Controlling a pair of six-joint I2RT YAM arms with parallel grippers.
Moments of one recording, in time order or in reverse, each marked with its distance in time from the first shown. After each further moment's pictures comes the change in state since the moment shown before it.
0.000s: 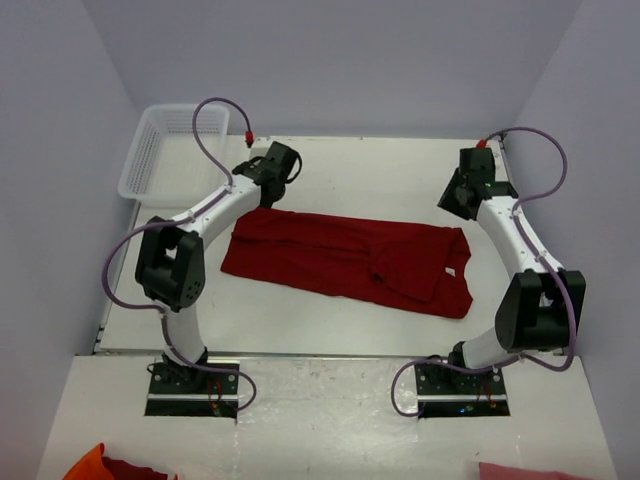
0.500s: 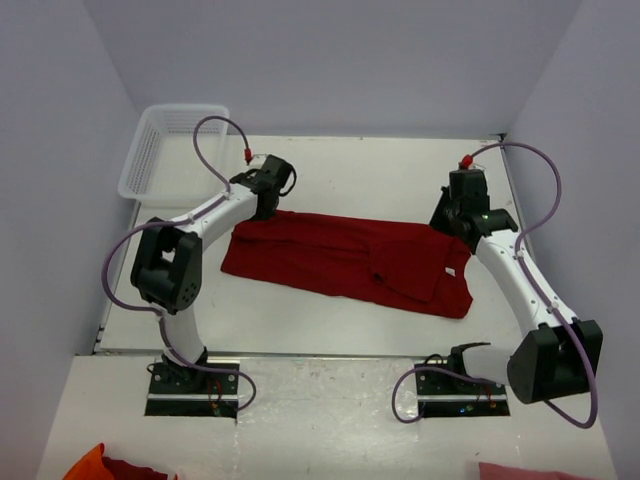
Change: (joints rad) left arm 0.019 -0.053 -0.162 0.024 0.168 -0.010; right arm 0.158 -0.274 -0.184 0.003 -0.033 -0.004
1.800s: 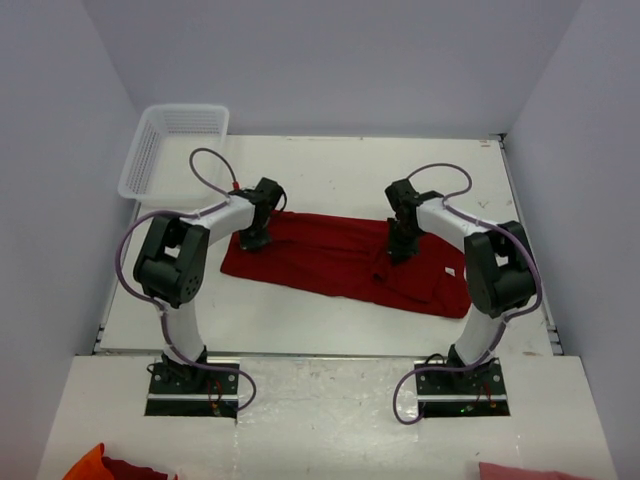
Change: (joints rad) left arm 0.051 0.064 -0.163 -0.034 0.179 -0.175; right arm 0.196 0.513 0.086 -0.156 -0.116 0.030
